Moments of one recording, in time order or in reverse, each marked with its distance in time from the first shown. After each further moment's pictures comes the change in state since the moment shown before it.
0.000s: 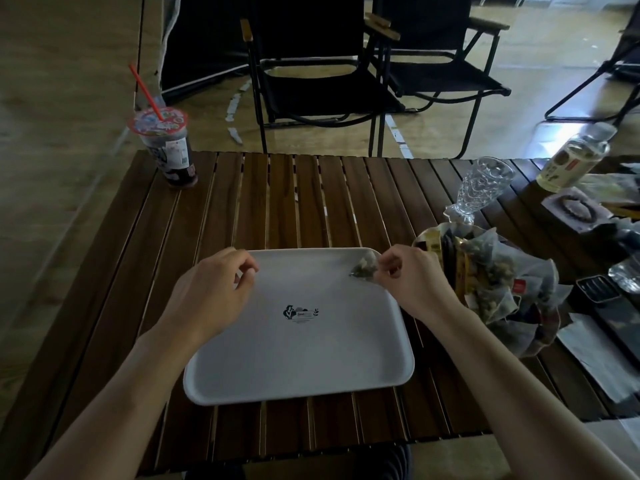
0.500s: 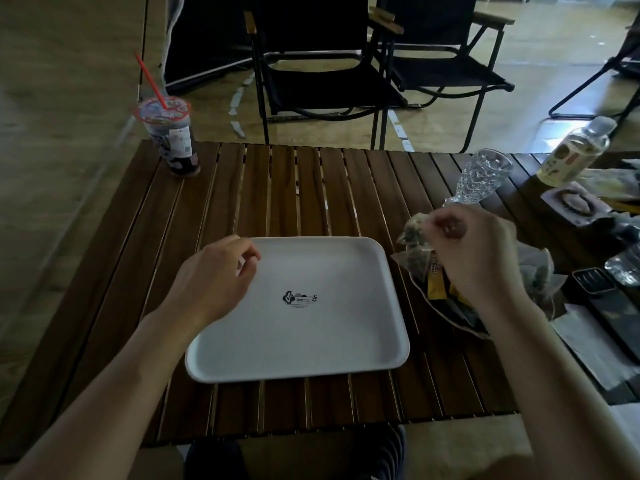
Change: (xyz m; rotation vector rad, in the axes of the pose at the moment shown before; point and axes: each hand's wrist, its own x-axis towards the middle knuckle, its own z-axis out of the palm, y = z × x) left_hand -0.005 0.008 0.000 0.028 0.010 0.008; right_hand -0.024 -0.006 -0.068 -0.024 0.379 -0.085
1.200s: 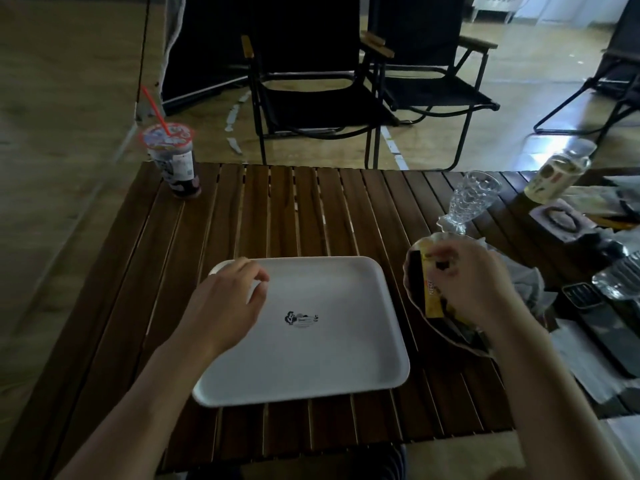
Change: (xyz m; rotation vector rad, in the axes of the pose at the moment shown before) left_hand -0.004 0.007 0.001 0.001 0.006 0.041; right_hand 0.001 0.003 -0.008 -0.118 -0.289 0.234
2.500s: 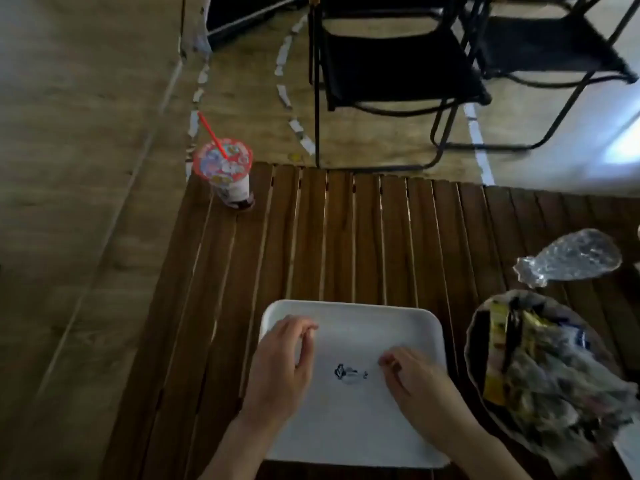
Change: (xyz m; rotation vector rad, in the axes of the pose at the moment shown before) left_hand 0.015 -0.004 -0.006 -0.393 0.000 -0.309; right_hand 0.006 -0.075 0.082 0.058 -0.674 -0.204
